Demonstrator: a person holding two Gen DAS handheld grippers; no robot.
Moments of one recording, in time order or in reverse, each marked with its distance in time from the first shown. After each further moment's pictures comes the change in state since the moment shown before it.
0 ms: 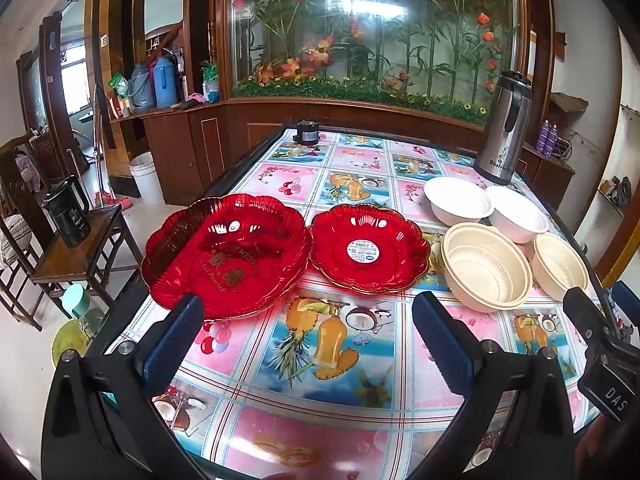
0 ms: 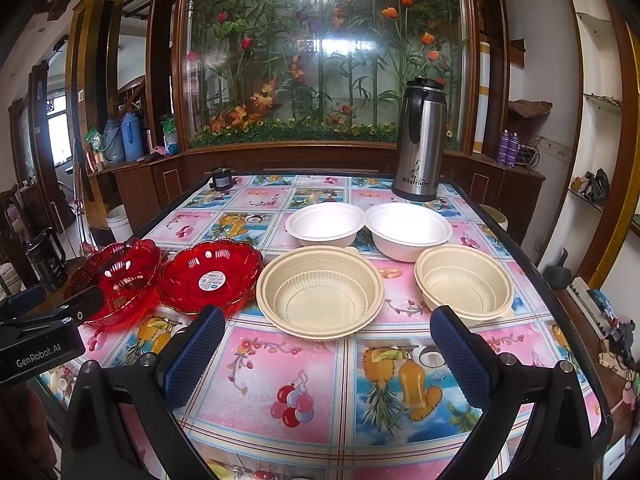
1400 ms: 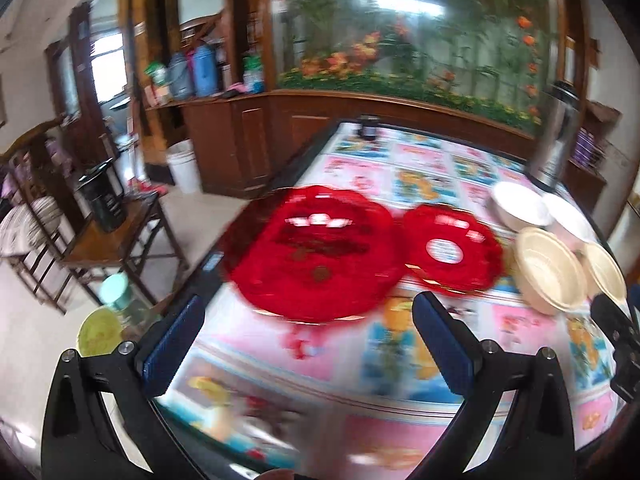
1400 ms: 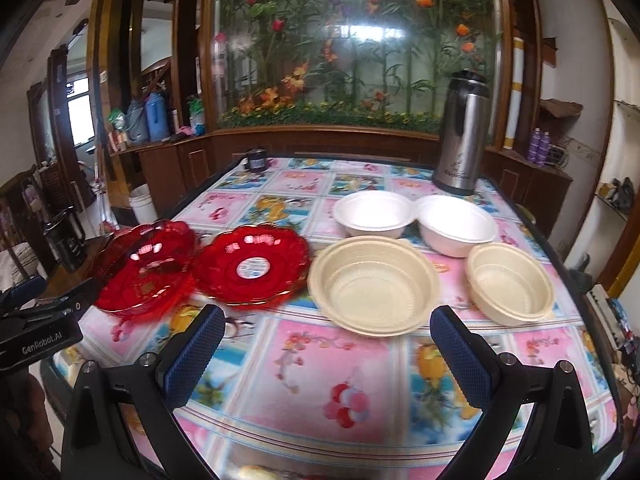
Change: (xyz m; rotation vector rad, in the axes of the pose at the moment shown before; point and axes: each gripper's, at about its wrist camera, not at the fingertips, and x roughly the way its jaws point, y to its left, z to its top) left arm 0.013 0.086 -0.002 -0.077 0.023 0.132; right arm 0.017 0.052 0.003 -0.058 0.067 0.102
